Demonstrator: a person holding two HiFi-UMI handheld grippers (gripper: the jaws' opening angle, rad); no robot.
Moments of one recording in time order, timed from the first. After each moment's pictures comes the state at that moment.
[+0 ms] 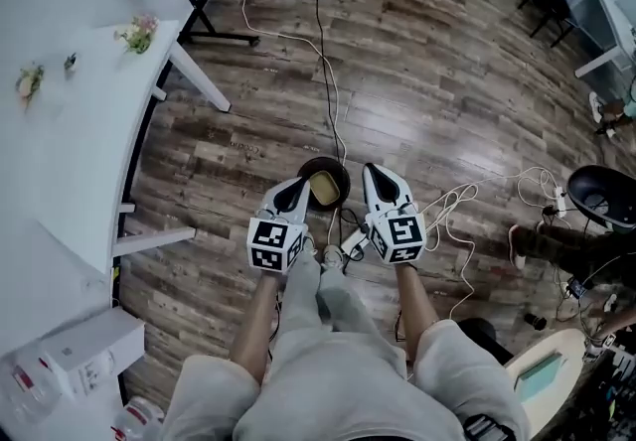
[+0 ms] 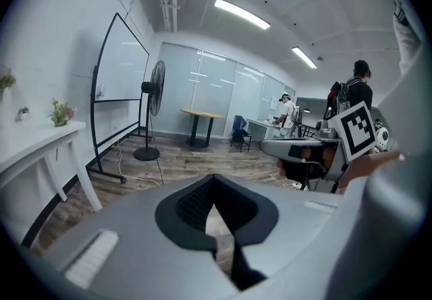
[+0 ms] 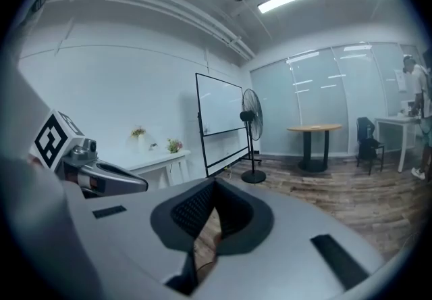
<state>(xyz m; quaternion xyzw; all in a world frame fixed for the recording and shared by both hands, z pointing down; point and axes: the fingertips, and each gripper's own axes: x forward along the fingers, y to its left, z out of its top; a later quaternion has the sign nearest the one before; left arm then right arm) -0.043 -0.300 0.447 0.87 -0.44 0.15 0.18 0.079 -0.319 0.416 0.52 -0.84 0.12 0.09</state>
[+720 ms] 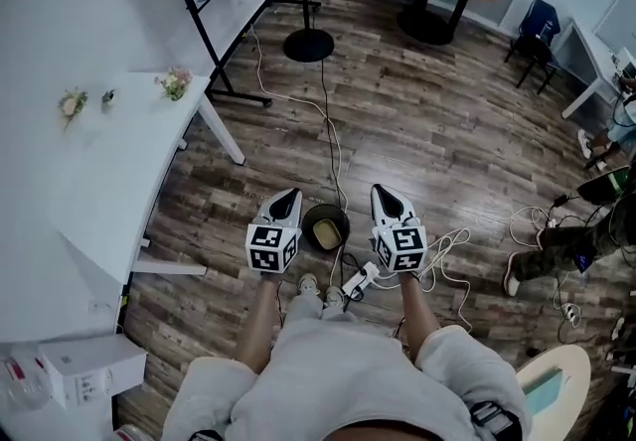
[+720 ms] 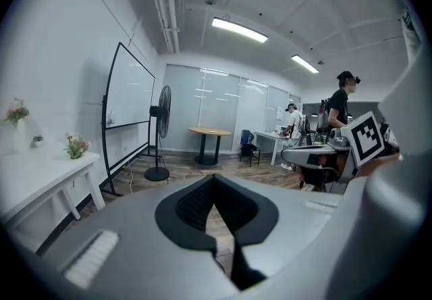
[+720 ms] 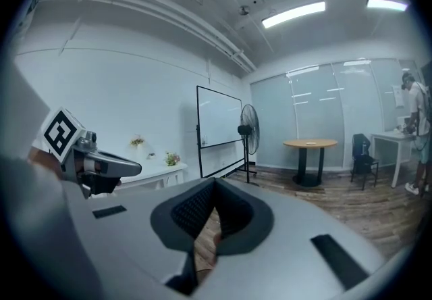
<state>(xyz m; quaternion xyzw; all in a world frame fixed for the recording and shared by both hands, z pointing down) -0.064 -0.299 0.340 0.86 -0.49 0.12 0.13 0.106 -0.298 0.321 0.53 -0.84 0.08 0.08</state>
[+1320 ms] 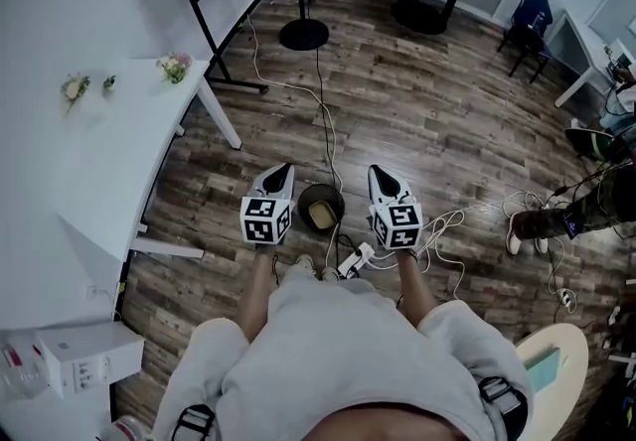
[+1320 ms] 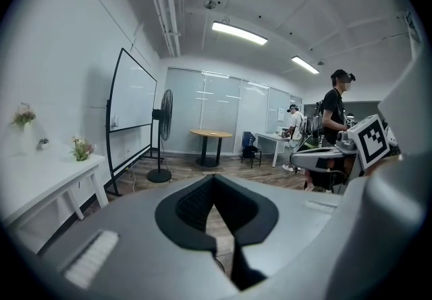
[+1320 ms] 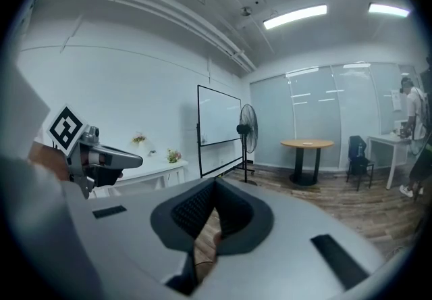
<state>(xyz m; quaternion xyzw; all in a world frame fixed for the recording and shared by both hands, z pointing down) -0.074 -0.273 0.324 0.85 -0.49 0.11 0.12 0.111 -0.258 0.312 0.54 -0.83 0.08 0.09</state>
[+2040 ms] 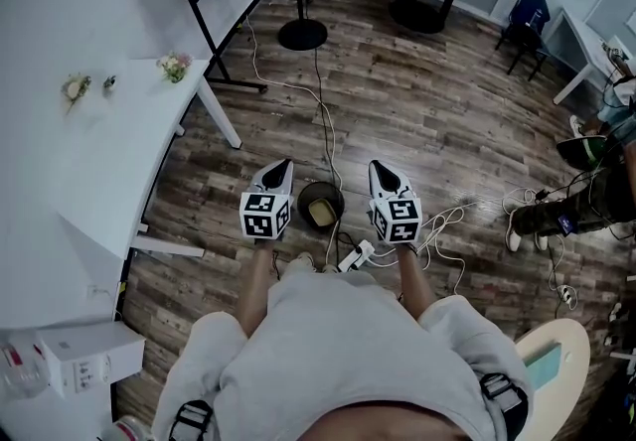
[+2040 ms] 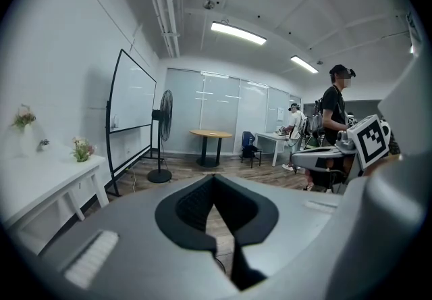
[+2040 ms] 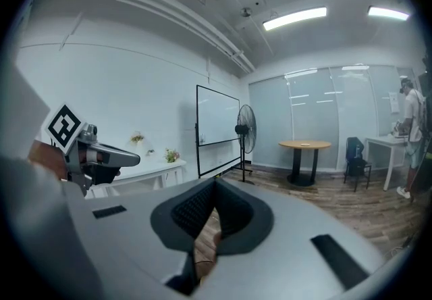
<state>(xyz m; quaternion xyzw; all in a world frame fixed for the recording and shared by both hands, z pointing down) -0.072 -0.268 0.324 0.85 -0.49 0.12 0.12 0.118 -0.254 0.313 0.55 -0.83 0.07 0.10</state>
